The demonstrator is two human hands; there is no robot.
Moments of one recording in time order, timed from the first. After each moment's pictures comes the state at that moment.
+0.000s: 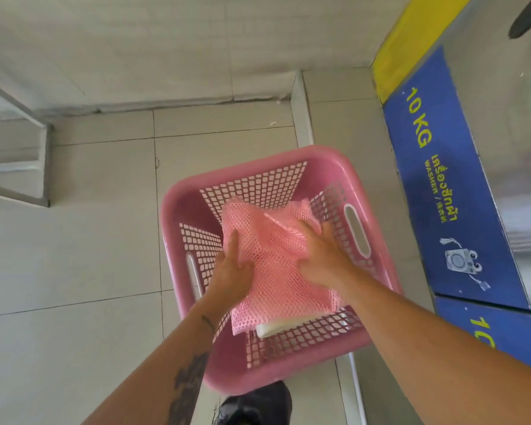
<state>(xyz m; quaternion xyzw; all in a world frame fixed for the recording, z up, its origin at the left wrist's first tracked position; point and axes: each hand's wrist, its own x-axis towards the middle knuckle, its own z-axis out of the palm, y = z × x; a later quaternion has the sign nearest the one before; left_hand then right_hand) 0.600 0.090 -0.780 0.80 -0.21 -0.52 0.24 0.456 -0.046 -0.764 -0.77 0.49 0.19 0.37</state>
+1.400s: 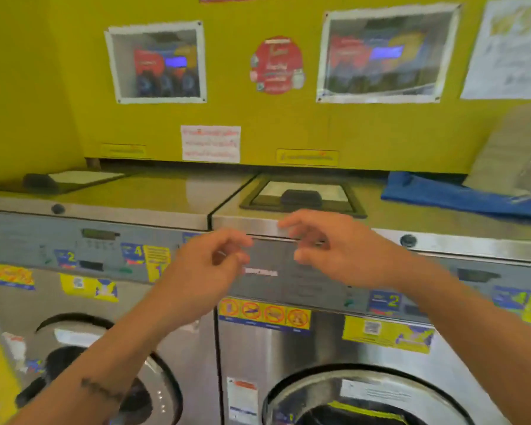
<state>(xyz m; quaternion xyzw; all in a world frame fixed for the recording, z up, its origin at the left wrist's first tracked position) 0.178 -0.049 -0.076 0.26 -0.82 -0.37 0.37 -0.012 0.072 -0.039 -0.65 0.68 -0.32 0.08</state>
